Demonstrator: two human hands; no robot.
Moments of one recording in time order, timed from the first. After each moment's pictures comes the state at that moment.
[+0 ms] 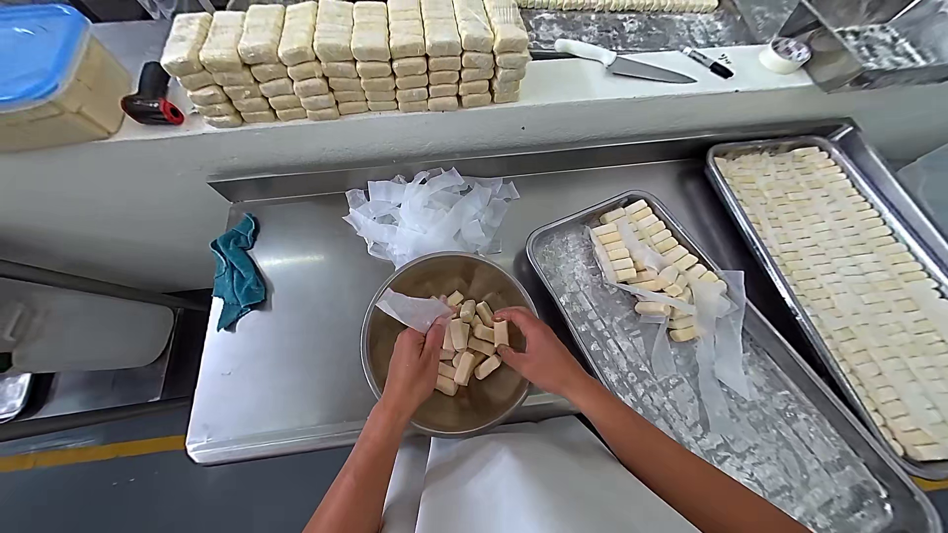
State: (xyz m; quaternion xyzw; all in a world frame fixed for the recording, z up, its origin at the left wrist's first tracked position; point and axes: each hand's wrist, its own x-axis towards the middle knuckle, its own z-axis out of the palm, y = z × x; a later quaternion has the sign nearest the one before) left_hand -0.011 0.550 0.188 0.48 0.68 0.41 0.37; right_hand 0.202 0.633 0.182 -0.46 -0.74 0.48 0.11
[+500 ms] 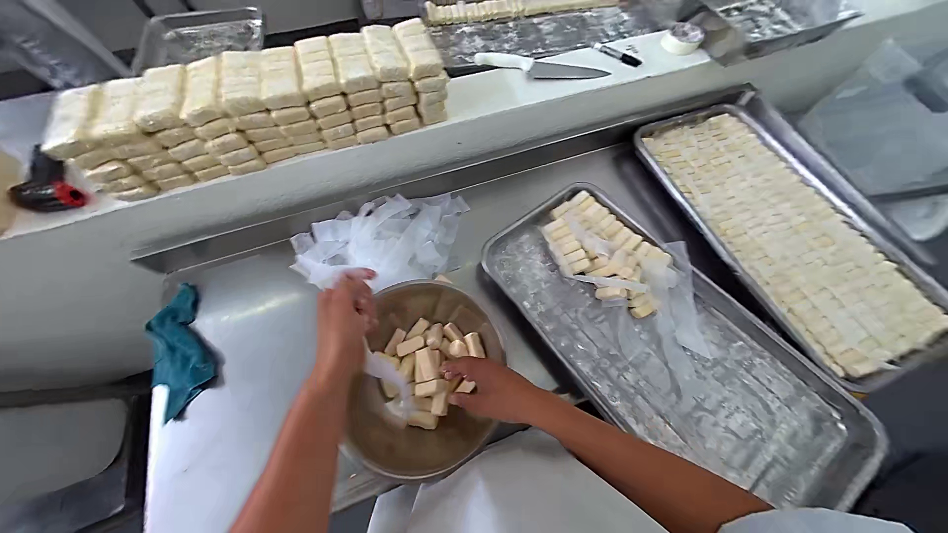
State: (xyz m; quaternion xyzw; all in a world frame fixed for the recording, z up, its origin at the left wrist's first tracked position) left_hand -0.041 0.659 0.237 0.31 0.62 0.54 0.47; right_hand 0.196 0.626 0.164 -0.37 -0.73 0.57 0.01
